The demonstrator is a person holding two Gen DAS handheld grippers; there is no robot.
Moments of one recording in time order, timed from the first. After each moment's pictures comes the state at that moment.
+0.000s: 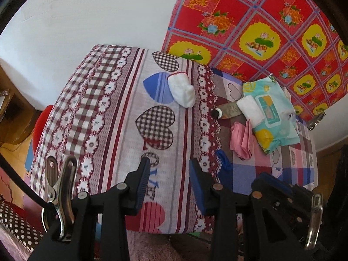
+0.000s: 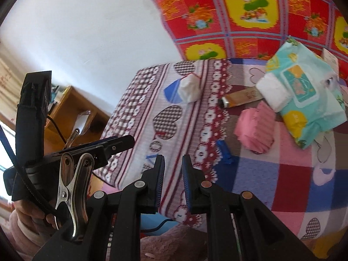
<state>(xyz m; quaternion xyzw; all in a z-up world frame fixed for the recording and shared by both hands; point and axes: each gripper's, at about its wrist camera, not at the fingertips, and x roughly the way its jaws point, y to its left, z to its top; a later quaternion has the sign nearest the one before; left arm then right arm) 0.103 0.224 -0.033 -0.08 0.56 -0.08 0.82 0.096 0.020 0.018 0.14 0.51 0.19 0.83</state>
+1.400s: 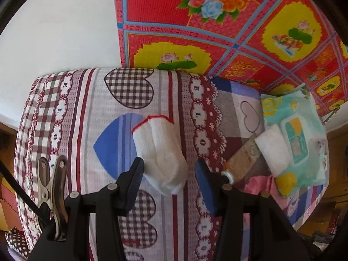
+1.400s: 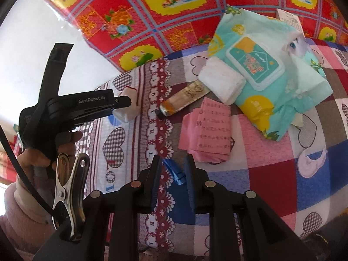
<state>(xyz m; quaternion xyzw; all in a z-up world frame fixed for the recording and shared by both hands) 0.270 0.158 -0.099 -0.01 0.60 -0.11 0.79 0.129 -0.026 -0.039 0.23 0.54 0.05 0.81</state>
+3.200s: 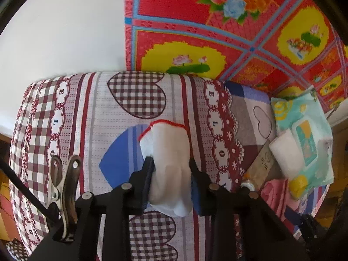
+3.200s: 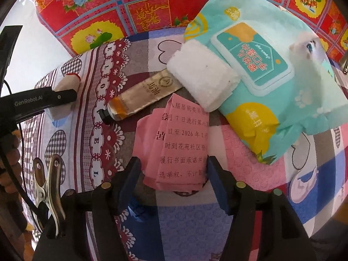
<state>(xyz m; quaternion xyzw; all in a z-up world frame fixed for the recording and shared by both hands) 0.288 0.164 -0.125 -0.02 0.58 -0.13 0.80 0.176 -0.004 -0.093 0.12 0.59 -0.05 0.80</state>
